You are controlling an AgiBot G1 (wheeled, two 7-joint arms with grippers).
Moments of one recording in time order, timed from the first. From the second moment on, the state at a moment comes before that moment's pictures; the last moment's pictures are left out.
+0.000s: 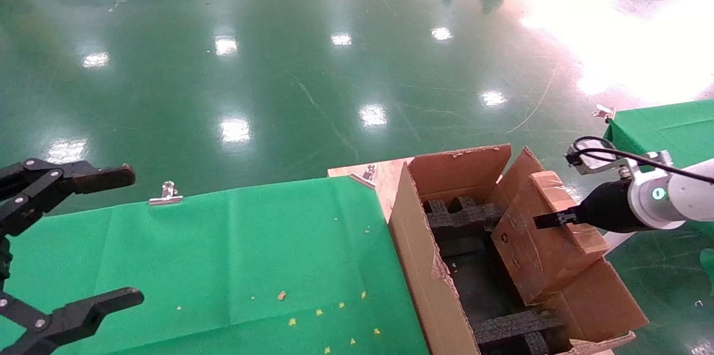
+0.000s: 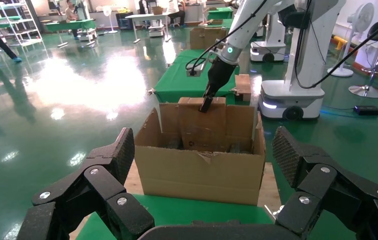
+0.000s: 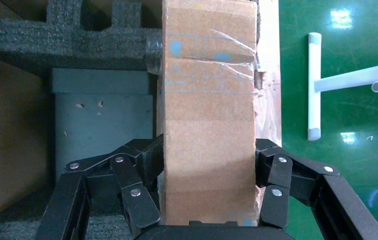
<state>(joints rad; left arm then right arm) -1.09 0.59 0.35 -1.26 0.68 1.47 -0.15 2.24 -0.50 -2.45 1.12 -1.34 -0.57 1.59</state>
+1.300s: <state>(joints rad) -1.09 0.59 0.35 -1.26 0.68 1.47 -0.15 1.94 -0.63 -2.39 0.98 -1.22 -0.45 1.51</state>
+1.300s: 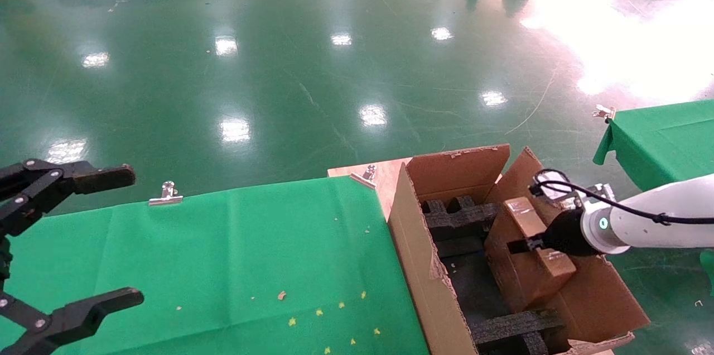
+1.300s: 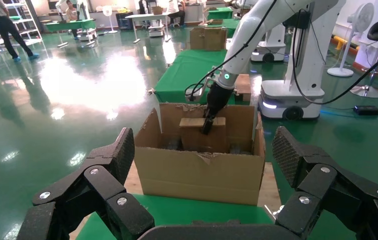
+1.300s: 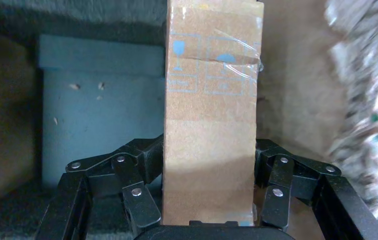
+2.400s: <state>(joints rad) -1.09 0.59 0.35 -1.26 0.68 1.47 -0.15 1.79 -0.67 -2.29 0.83 -1.07 -0.50 1.33</state>
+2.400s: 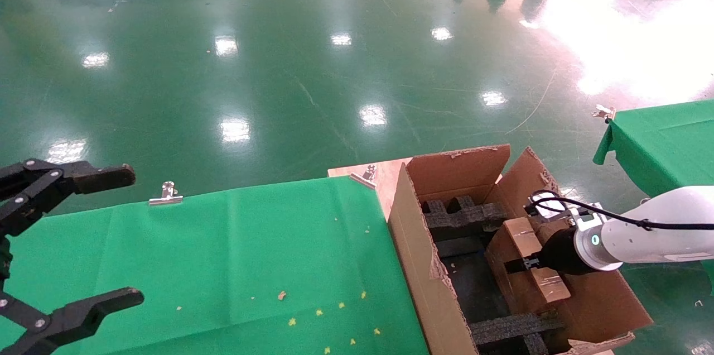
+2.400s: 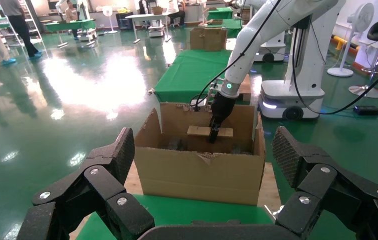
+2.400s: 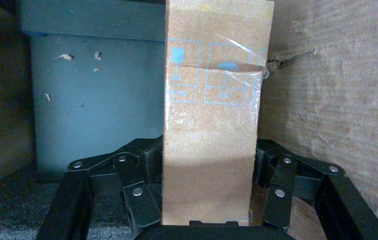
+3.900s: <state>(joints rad) -1.09 0.59 0.35 -1.26 0.68 1.47 -0.15 1.99 -0.59 -2.28 0.98 -1.15 -0.44 1.33</state>
